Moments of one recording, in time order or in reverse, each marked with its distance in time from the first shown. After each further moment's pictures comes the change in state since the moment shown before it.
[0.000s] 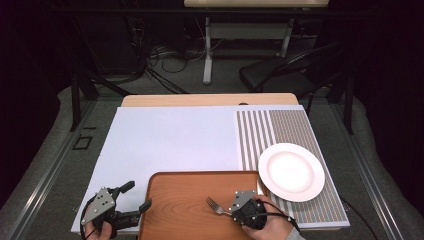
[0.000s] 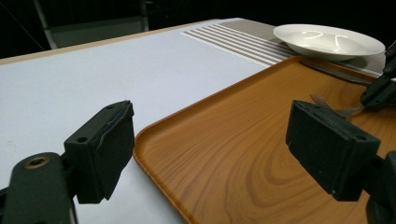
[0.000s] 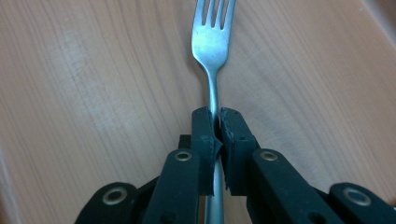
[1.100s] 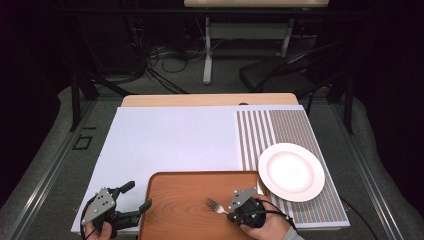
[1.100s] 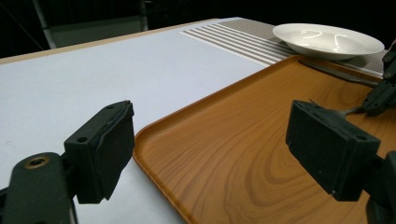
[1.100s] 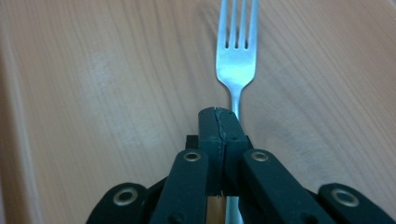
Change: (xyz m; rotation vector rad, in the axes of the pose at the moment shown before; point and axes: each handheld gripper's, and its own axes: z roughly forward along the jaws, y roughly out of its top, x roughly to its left) left arm 0.000 0.000 0.000 0.003 -0.001 0.001; right arm -0.006 -0.001 0.007 -0.066 0.105 0.038
